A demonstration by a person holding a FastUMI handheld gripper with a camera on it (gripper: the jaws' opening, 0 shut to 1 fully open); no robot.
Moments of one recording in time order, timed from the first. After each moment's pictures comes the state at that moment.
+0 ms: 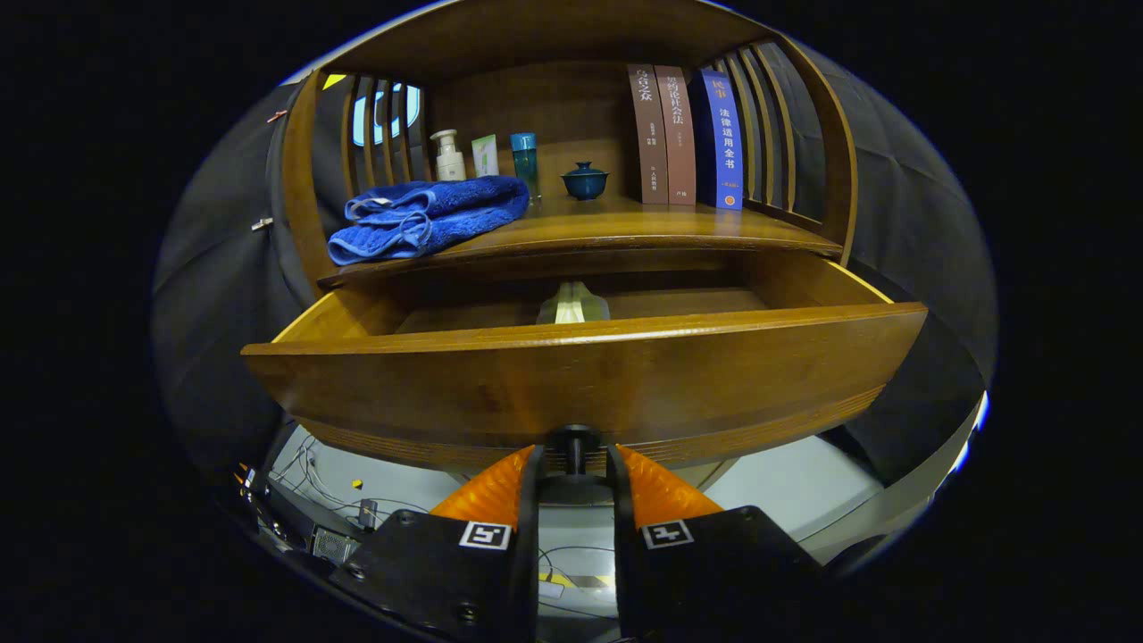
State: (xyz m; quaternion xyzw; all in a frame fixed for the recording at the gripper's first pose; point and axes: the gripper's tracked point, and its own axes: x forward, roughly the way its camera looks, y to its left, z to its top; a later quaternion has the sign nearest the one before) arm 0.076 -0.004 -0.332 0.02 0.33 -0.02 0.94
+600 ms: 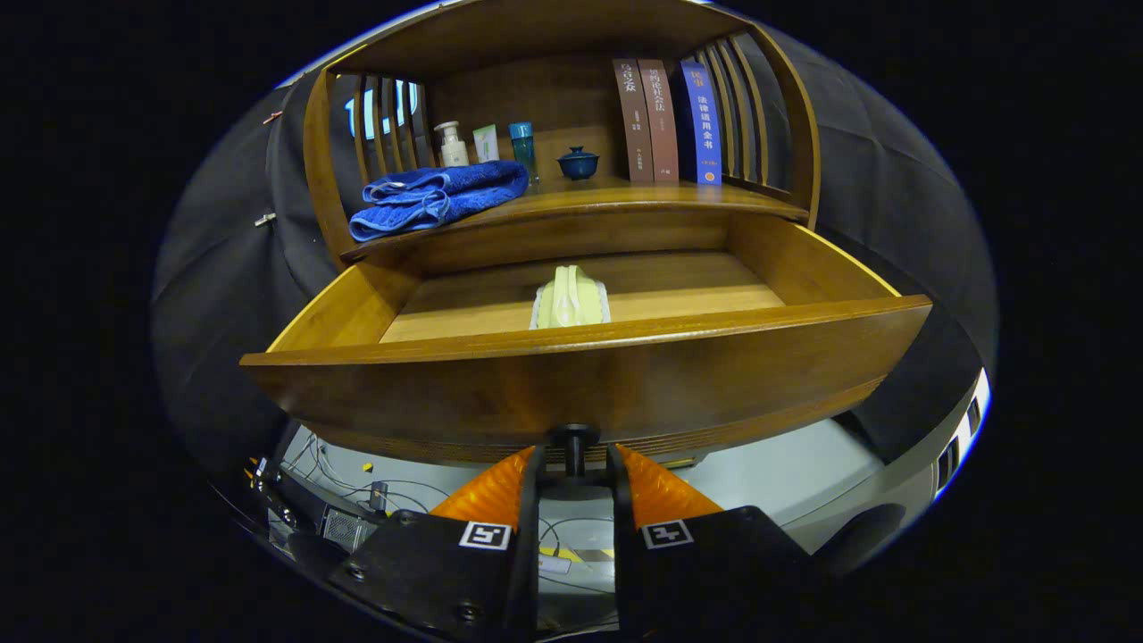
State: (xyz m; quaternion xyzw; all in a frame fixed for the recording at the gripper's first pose) arm 0.015 -0.003 -0.335 0.04 0.36 -0.02 0.93
